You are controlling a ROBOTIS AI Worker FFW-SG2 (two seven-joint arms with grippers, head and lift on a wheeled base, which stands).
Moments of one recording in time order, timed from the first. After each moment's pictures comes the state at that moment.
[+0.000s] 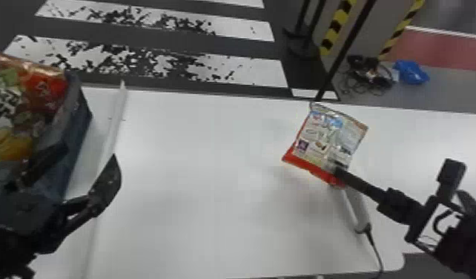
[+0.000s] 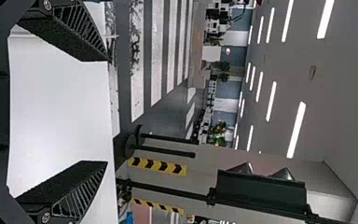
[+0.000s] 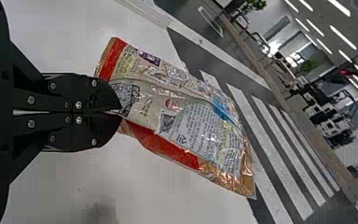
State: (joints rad) left arm 0.68 0.00 0.09 -2.30 0.11 0.17 -0.41; right arm 0.28 -0.25 -0.59 -1.84 -0.55 0.93 0.69
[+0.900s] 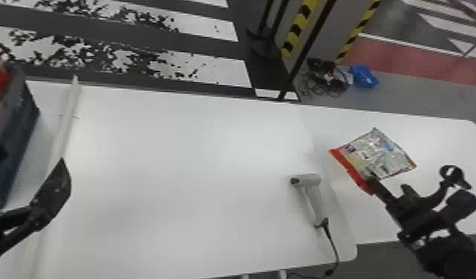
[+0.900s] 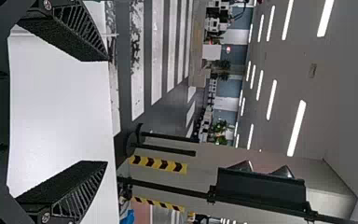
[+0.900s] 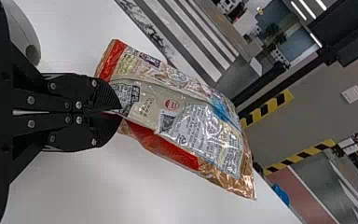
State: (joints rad) left arm 0.72 0.00 0.09 -2.33 0.11 0.16 -0.41; right arm 0.22 -0.32 -0.80 -1.47 -0.78 0.67 0.31
